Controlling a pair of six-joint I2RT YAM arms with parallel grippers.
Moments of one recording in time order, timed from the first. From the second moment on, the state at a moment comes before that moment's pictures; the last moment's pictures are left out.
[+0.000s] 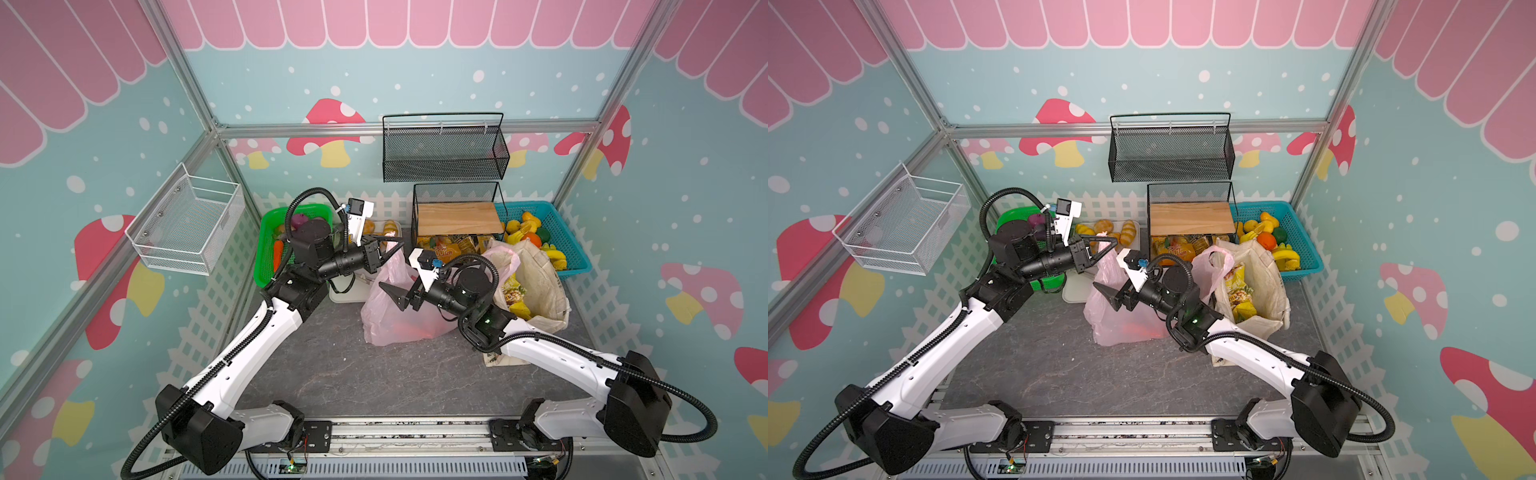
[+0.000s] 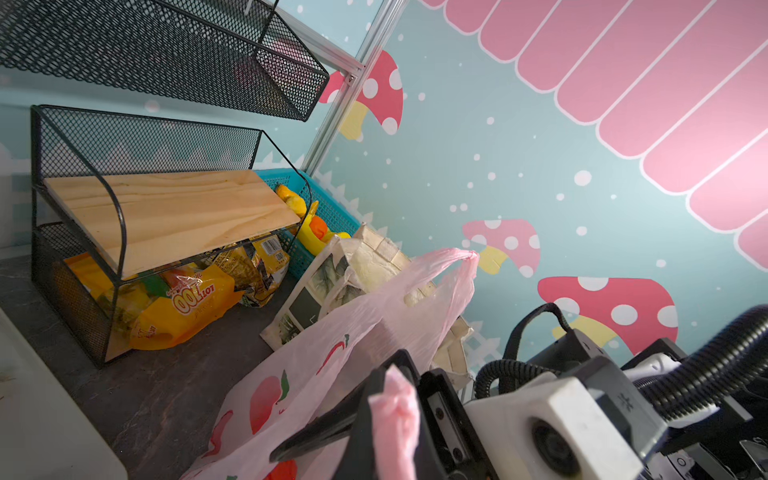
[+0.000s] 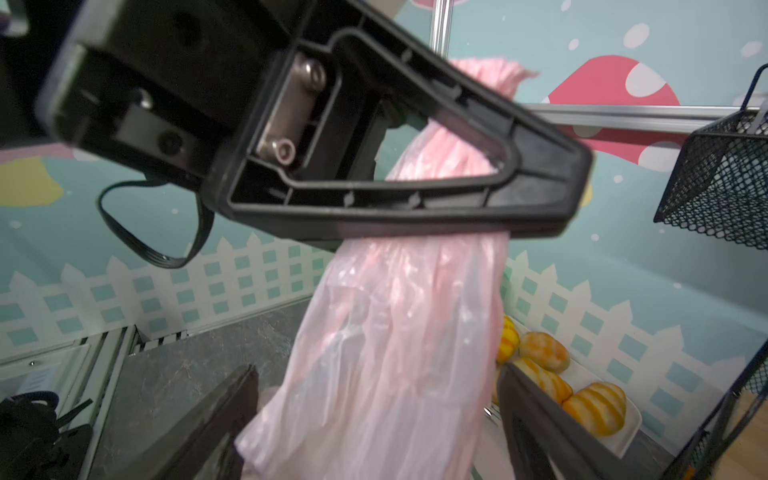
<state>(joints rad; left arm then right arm) -0.46 1.27 1.25 -0.03 0.66 -0.57 0.80 1.34 0.91 0.54 -0.26 -0.03</state>
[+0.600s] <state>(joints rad) -0.46 1.28 1.22 -0.01 0.64 -0.63 0.80 1.50 0.79 0.83 -0.11 0.02</state>
